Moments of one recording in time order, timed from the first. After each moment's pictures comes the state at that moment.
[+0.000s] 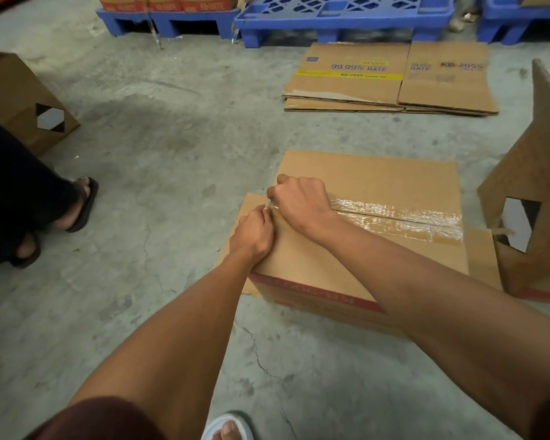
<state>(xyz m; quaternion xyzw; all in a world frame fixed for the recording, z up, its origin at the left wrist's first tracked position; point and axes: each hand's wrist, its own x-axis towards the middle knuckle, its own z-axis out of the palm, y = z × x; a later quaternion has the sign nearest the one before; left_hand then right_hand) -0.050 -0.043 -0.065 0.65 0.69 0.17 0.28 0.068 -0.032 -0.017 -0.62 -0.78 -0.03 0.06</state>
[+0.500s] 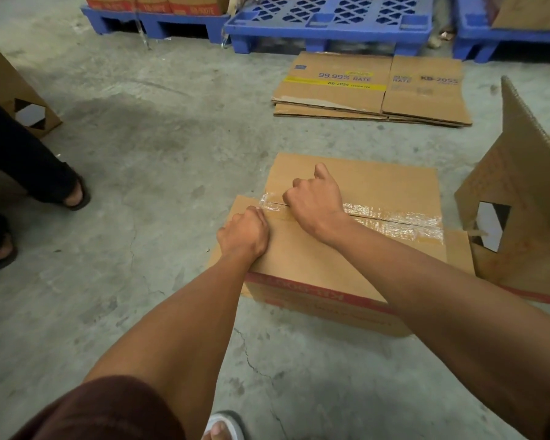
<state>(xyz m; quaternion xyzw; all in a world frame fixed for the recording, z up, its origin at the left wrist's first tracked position) -0.047 -0.046 -0.060 0.67 0.72 0.07 0.15 0.095 -0.050 -0.007 -0.62 -0.78 -0.12 -0.07</state>
